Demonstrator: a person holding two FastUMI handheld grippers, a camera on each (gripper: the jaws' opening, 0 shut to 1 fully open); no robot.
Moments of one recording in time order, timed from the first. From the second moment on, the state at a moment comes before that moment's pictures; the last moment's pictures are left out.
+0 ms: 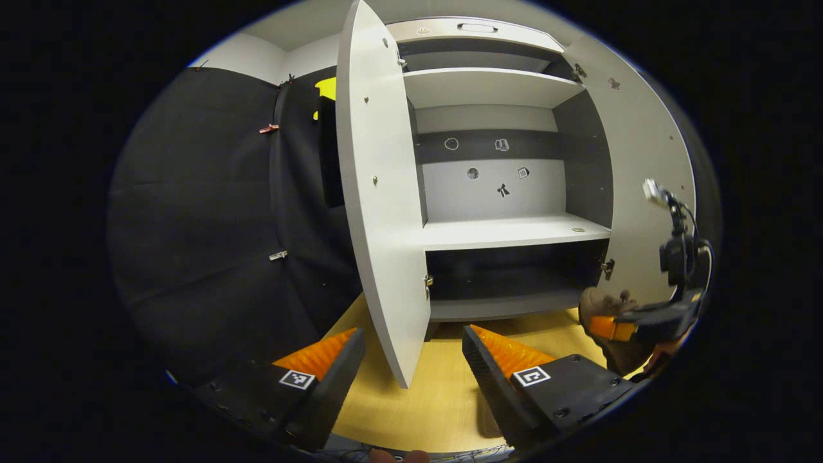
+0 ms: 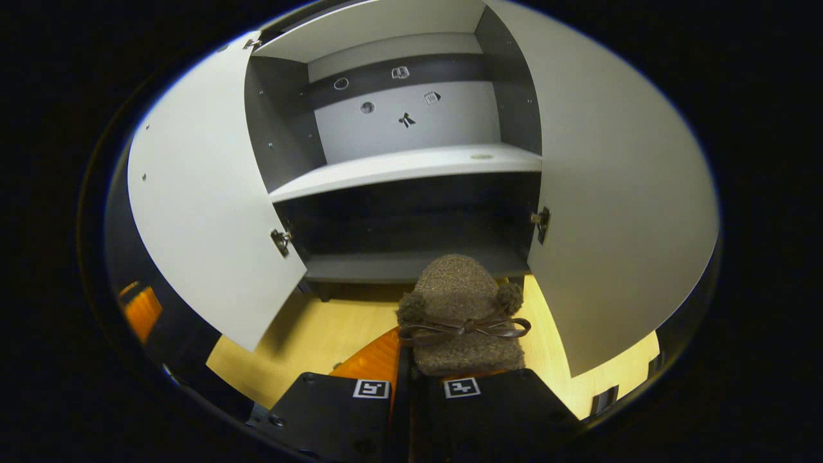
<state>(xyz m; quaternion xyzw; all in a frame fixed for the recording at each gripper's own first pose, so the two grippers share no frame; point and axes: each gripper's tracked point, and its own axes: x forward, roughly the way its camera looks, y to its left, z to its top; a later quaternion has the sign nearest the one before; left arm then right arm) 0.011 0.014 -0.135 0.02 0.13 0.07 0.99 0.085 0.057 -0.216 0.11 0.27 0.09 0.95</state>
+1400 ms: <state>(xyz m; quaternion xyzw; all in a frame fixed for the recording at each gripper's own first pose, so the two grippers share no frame) 0.031 -0.017 -0.132 -0.02 0.11 0.05 0.99 0.398 0.061 -0.066 0.10 0.21 0.07 0.97</state>
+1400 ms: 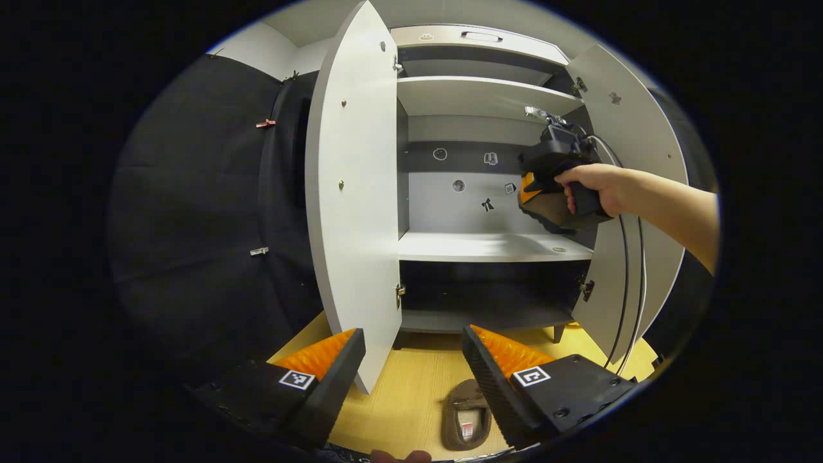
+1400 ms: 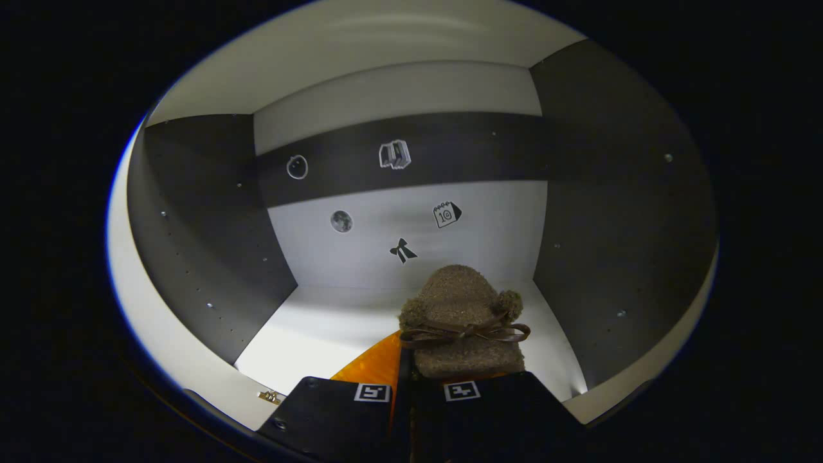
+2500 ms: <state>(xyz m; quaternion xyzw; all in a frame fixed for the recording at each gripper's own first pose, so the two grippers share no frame) 0.038 -0.025 -0.135 -0.03 0.11 0.05 0.99 0.428 0.070 -0.106 0.08 0.25 0.06 0.96</state>
